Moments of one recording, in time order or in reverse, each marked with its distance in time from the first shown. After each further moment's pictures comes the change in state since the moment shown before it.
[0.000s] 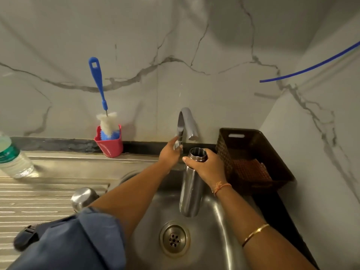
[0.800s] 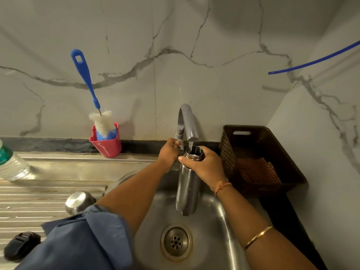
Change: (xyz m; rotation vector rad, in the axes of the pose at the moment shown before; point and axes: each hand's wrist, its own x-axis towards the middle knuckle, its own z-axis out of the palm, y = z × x) left_hand 0.036 -0.017 0.007 0.037 0.028 -0.055; right_hand 0.020 0.007 0.009 0.059 -0.095 -0.025
